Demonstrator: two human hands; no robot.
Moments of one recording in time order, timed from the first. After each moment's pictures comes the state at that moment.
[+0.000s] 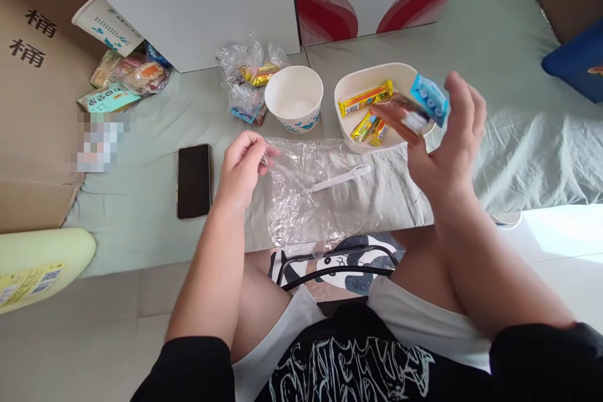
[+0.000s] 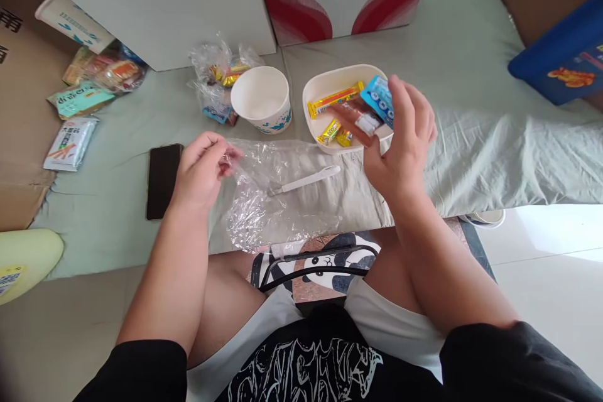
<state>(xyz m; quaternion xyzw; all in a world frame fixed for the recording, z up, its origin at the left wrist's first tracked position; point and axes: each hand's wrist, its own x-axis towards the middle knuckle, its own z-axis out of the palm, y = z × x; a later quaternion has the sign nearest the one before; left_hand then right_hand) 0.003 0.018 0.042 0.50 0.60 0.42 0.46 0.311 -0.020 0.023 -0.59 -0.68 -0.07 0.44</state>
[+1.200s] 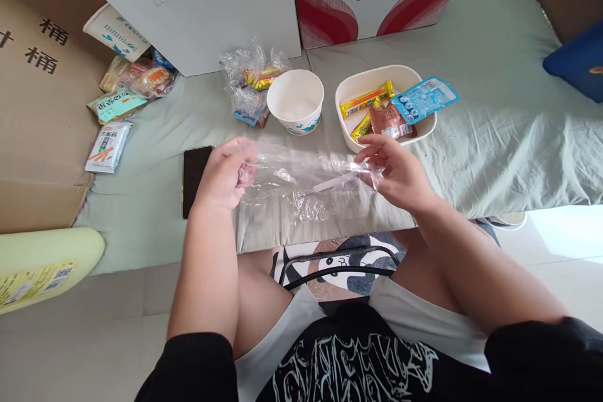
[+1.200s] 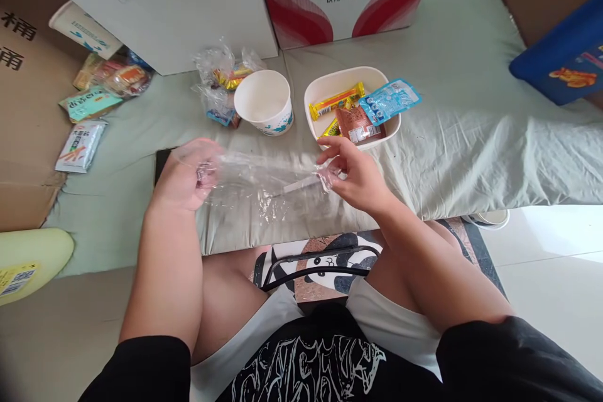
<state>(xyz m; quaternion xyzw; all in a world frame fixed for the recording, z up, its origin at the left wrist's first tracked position) -0.022 0.021 0.059 0.40 0.59 0.44 0.55 0.283 -0.022 0.008 -0.47 -0.64 0.40 0.45</state>
